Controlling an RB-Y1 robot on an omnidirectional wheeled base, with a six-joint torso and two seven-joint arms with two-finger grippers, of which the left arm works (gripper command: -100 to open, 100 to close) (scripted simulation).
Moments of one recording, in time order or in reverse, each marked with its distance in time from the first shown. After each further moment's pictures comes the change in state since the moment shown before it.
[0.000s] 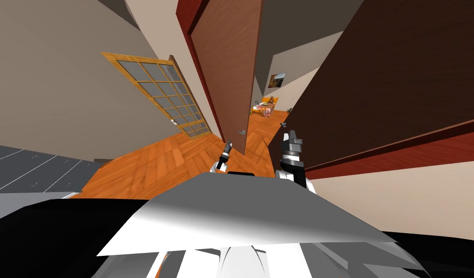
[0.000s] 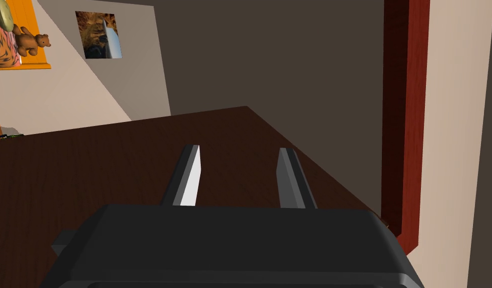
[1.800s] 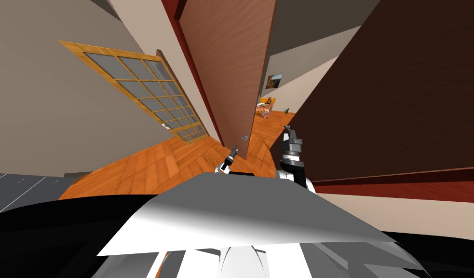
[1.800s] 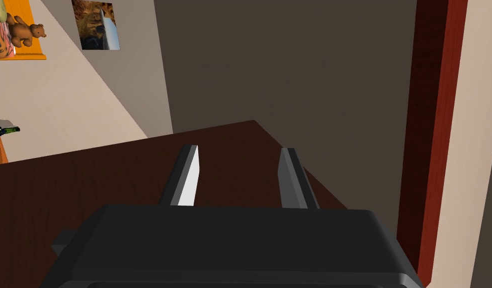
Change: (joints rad) arm -0.180 -0.025 -0.104 0.455 -0.044 -0.114 0.094
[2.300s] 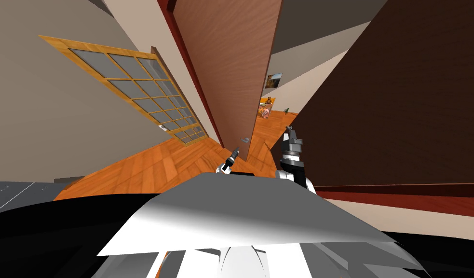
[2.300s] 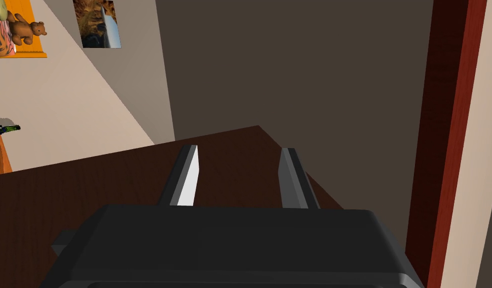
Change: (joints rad) arm -0.042 -0.015 -0.027 0.111 -0.011 -0.029 0.022
